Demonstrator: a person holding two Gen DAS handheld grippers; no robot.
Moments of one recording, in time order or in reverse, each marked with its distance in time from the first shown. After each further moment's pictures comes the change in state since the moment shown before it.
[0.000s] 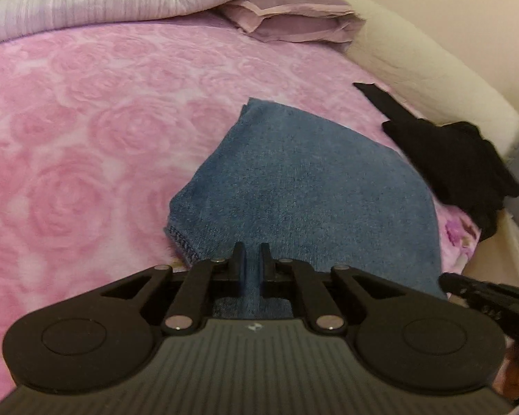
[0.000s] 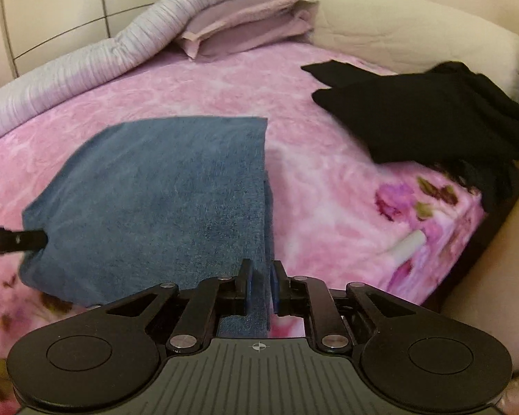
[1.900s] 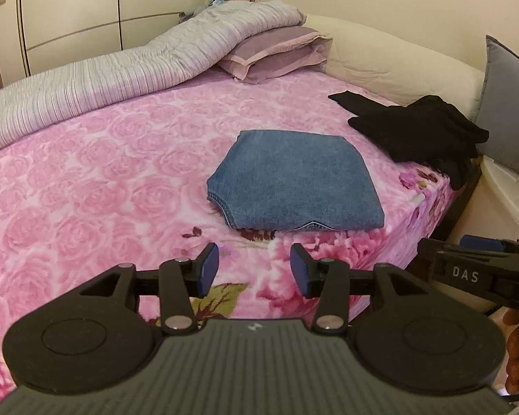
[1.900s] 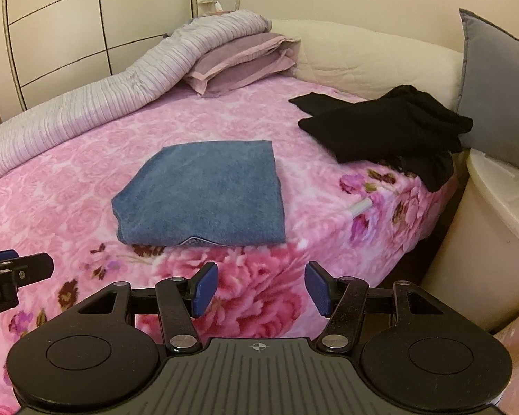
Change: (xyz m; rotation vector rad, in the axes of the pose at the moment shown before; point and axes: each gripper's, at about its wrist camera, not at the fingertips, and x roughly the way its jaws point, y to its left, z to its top) left arm -0.199 -0.041 -0.089 0.170 -0.111 0.098; right arm -0.168 0.046 -0.069 0.050 -0.096 -0.031
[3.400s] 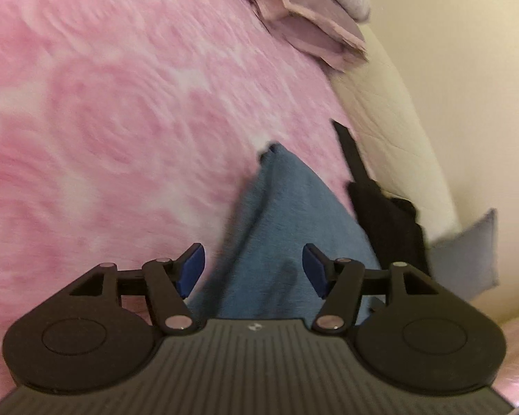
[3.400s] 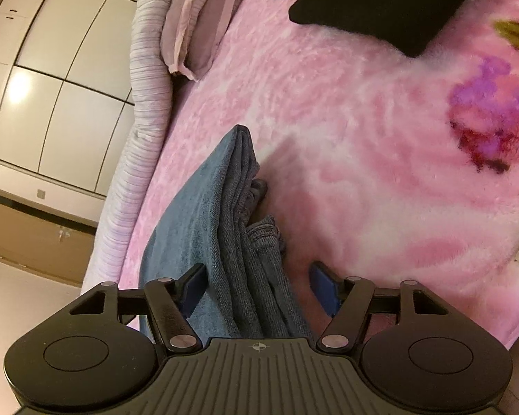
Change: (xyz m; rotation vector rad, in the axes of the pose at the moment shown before) left arm 0.339 0.147 0.087 -0.625 0.248 -0.561; right arm 0.301 -0.159 0.074 0.663 0.281 0.628
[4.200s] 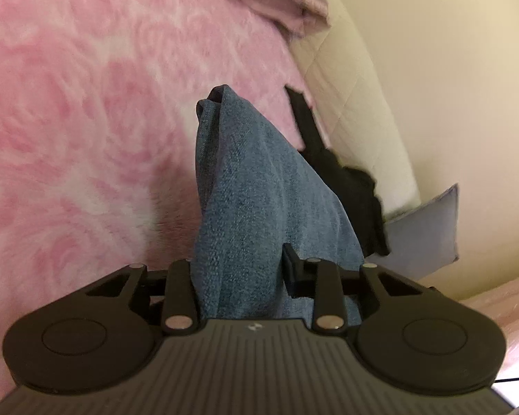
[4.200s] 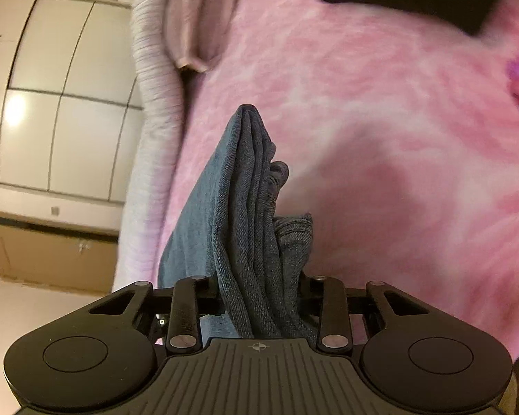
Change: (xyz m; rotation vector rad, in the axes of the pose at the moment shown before) left arm -0.019 -0.051 0.019 0.003 0.074 -0.100; right arm 0.012 0.086 0.007 0.138 0.064 0.052
